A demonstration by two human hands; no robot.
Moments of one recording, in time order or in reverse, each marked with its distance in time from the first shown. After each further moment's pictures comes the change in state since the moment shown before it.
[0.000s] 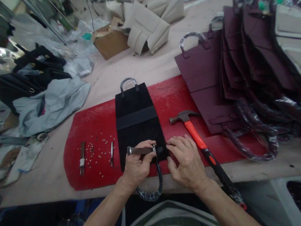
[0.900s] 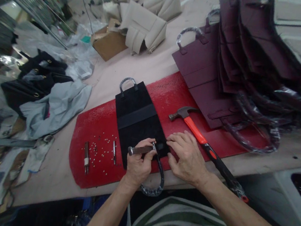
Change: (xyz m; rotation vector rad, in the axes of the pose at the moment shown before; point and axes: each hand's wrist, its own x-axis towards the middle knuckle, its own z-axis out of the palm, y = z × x) left_hand -0.007 -0.002 0.002 0.076 0.028 0.040; right_hand 0.000 0.002 0.001 -0.014 -0.009 0.007
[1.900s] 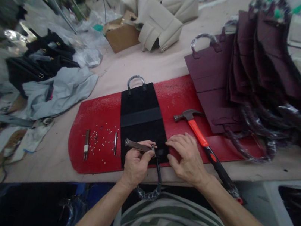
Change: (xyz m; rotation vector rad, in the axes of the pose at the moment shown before) left_hand -0.017 0.020 -0.006 -0.198 0.070 -0.275; right_hand 0.000 0.003 -0.008 0.130 -0.073 -0.052
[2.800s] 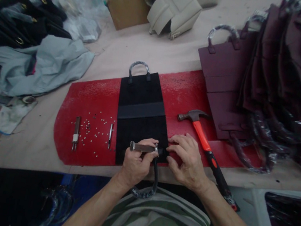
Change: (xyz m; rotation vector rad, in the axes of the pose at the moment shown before) left_hand 0.002 -0.003 0.003 0.071 -0.006 0.128; right_hand 0.004 -0.001 -0.002 -0.006 -0.083 -0.026
